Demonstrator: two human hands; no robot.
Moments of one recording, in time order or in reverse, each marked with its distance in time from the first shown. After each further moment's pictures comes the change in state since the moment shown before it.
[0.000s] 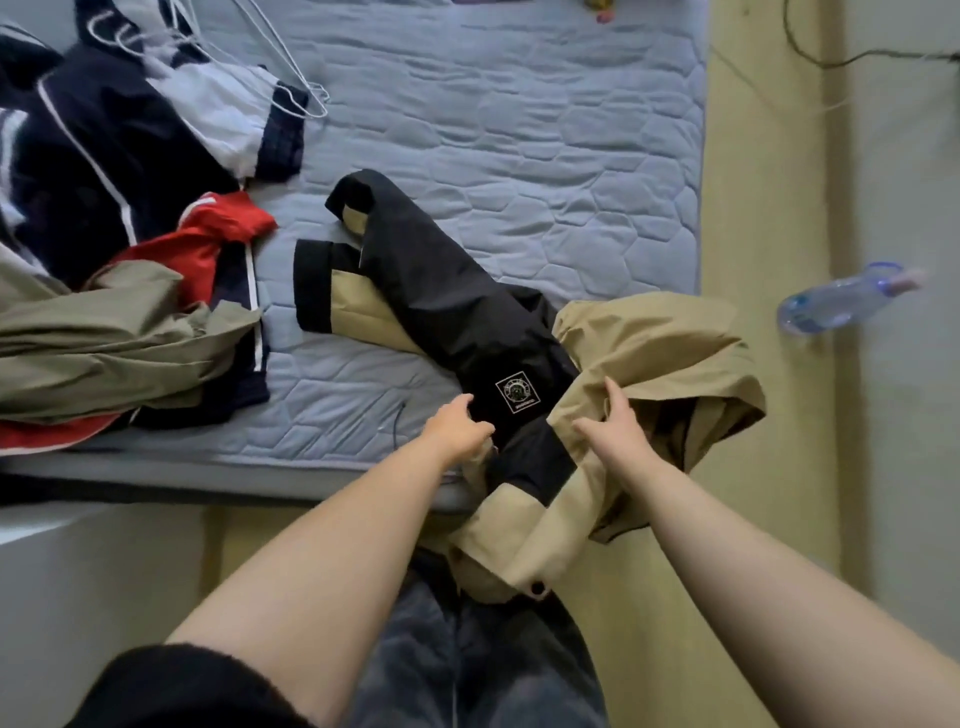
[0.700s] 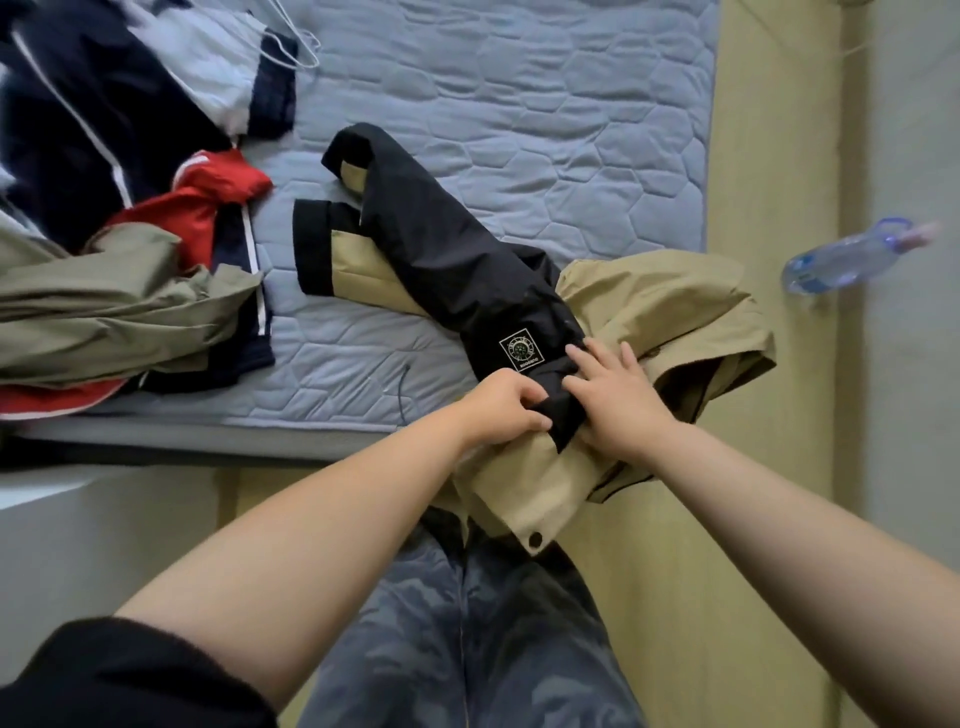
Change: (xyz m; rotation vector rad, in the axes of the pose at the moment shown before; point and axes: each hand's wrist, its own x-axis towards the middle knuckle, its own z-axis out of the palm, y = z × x) left_hand -0.063 0.036 0.002 0.045 -0.179 0.456; right_hand -0.030 -0.008 -0.014 -1.373 -0.075 -0.728
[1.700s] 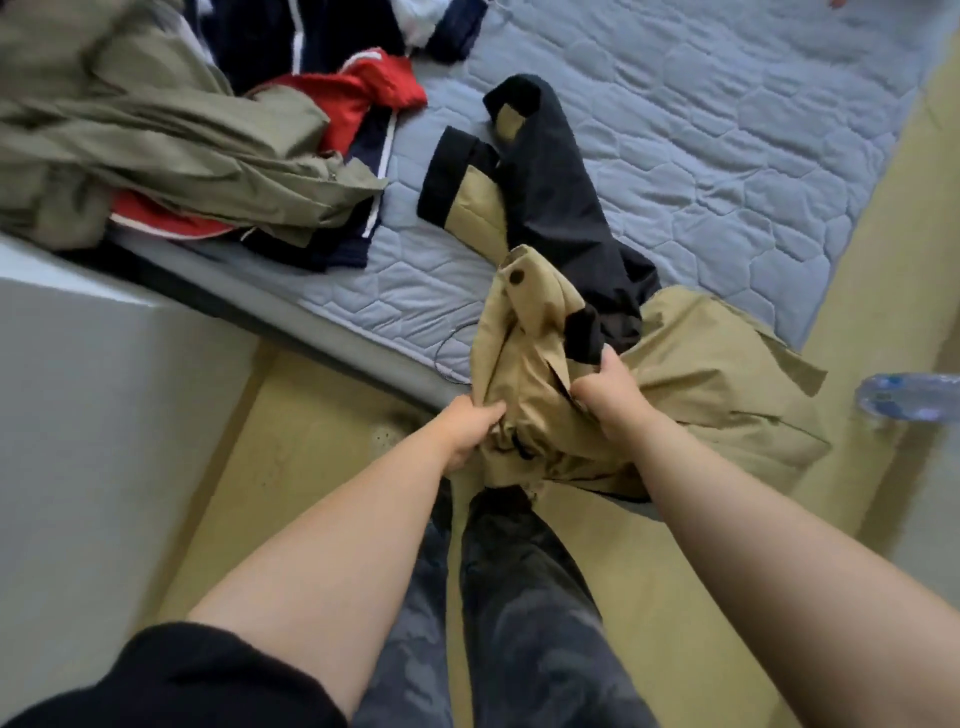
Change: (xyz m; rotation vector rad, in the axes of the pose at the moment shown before) left_hand -0.070 -0.099 0.039 -1.126 0.393 -0.540; right_hand 0.043 -0.085 -0.013 1.169 -0.067 0.410
